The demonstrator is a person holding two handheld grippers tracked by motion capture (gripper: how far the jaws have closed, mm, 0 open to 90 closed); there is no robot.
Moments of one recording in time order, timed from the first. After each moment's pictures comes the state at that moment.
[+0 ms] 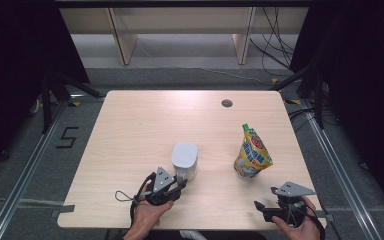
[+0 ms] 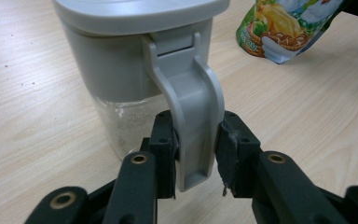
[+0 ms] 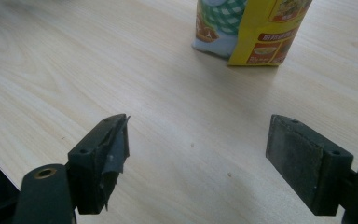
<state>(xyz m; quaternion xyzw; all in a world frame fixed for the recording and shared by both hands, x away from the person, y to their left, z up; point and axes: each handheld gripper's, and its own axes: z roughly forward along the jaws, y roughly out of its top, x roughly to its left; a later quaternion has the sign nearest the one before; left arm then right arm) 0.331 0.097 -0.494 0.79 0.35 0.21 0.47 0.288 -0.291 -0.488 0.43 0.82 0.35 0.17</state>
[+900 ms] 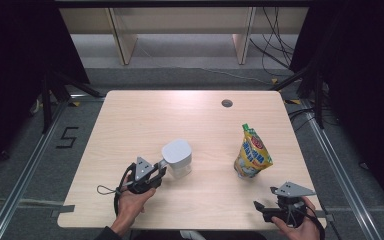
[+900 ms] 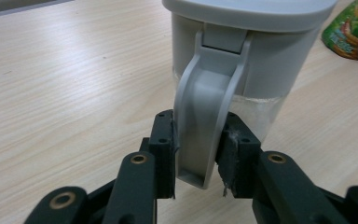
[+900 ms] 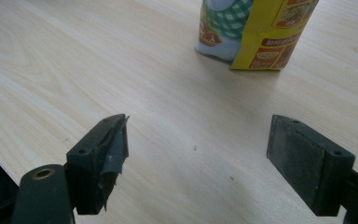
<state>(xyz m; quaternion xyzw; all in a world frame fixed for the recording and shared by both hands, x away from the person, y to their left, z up) 0.354 0.140 -0.497 0.75 0.43 0.25 0.45 0.287 -0.290 -0.486 0.42 0.81 0.36 0.18</state>
